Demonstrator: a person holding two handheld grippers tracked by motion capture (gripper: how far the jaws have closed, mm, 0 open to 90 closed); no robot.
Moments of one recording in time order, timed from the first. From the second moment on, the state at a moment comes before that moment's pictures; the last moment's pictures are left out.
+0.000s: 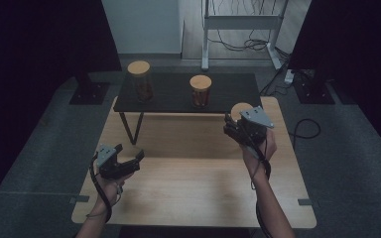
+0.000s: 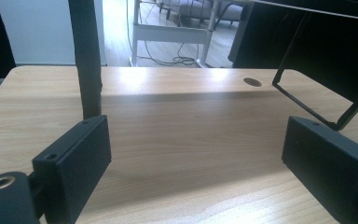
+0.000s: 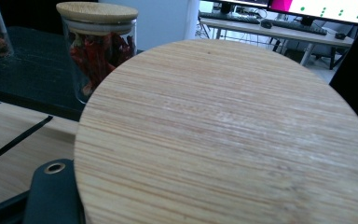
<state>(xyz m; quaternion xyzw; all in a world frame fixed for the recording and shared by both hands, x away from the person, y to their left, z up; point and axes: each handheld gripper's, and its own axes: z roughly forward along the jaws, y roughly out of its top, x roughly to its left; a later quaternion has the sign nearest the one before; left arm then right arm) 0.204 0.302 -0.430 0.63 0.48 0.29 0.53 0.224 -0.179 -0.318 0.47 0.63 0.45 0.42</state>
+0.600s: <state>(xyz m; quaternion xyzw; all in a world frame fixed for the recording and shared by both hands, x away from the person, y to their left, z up) 0.205 0.303 -0.431 0.63 0.49 0.29 0.53 0.234 -0.174 -0.313 0.47 0.63 0.44 0.42</state>
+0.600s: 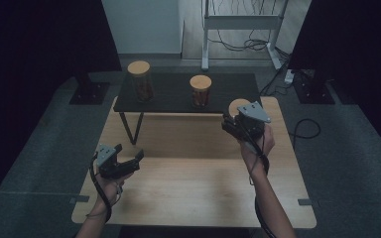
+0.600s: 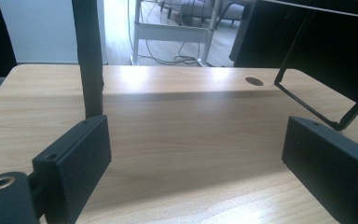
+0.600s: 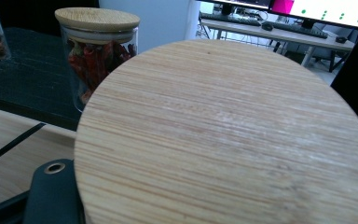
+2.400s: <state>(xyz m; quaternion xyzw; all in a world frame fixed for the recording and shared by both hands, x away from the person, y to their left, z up) 0.207 0.307 -0.432 0.63 0.49 0.29 0.53 0.264 -0.167 -0.293 0.47 0.63 0.44 0.43</state>
